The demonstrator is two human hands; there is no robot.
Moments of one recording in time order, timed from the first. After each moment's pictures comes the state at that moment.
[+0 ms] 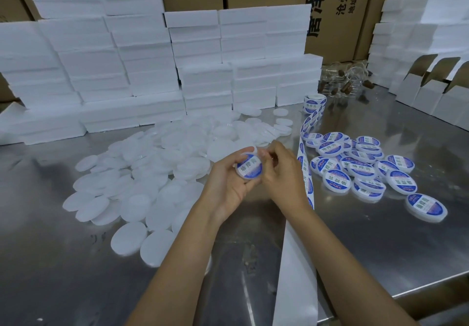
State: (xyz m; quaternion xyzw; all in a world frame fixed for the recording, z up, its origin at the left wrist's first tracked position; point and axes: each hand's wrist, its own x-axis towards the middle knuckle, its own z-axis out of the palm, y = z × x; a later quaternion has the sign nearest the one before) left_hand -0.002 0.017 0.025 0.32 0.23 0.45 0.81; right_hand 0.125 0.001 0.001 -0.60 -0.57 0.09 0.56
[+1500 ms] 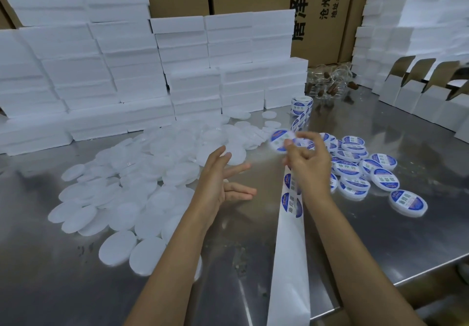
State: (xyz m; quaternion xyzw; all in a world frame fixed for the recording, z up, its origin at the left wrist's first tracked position) left_hand -0.004 0.018 0.024 0.49 0.35 0.44 0.66; right_hand 0.180 -0.008 0.013 -0.56 -0.39 0.19 0.70
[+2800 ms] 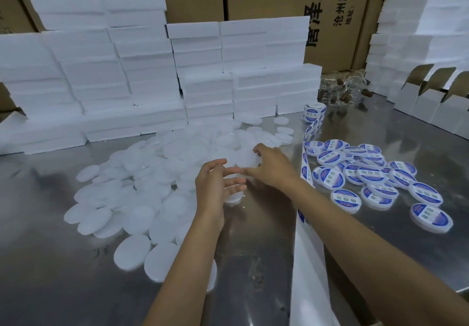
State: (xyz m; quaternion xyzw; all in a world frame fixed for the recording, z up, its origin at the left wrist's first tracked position) left_hand -0.013 0.033 0.019 0.37 0.45 0.58 0.57; right_hand 0.148 0.084 0.005 -0.70 -0.66 0.10 0.25
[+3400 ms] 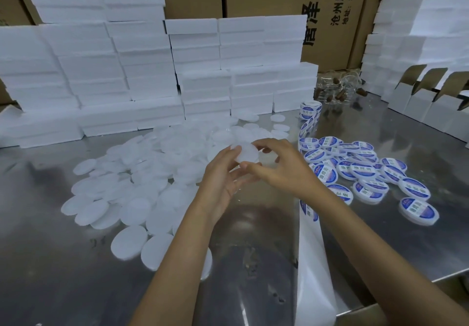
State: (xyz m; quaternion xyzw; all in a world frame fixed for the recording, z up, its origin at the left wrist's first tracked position) left_hand -0.012 0.023 0.028 0.42 0.31 0.50 0.69; right_hand 0.147 -0.001 0.038 -0.58 -0.68 0.12 0.43
